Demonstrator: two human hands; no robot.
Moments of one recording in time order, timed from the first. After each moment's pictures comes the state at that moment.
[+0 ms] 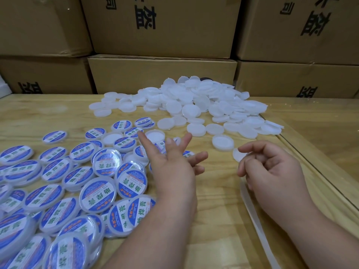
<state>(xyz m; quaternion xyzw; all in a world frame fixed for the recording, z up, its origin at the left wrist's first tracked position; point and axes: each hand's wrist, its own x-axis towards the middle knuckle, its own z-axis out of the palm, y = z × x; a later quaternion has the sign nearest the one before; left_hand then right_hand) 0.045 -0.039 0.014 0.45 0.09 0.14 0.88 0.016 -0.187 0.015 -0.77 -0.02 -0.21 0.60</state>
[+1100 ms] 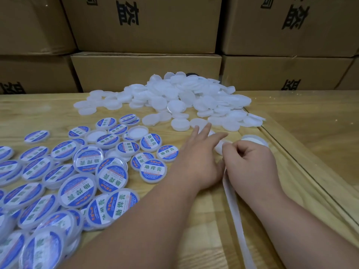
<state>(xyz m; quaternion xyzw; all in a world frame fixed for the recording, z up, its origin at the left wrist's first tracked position) 0.083 -0.079 -0.007 0.91 -0.23 0.04 0.33 0.029 -0.196 0.006 -0.84 0.04 -0.28 0.47</state>
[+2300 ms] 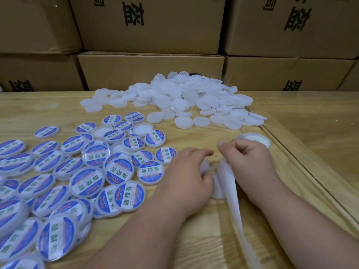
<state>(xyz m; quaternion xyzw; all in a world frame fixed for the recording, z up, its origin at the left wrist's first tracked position) 0.018 -0.048 -0.006 0.92 -0.18 0.06 0.35 0.019 -0.198 0.010 -0.78 -0.03 -0.20 0.60</state>
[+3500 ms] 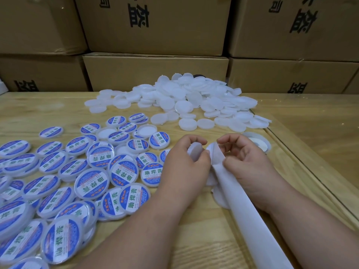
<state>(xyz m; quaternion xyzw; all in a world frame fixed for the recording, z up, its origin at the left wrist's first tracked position) 0.028 -0.046 0.005 0.78 -0.03 0.09 0.61 0.021 -0.194 0.011 -0.71 -0.04 -0.04 0.70</state>
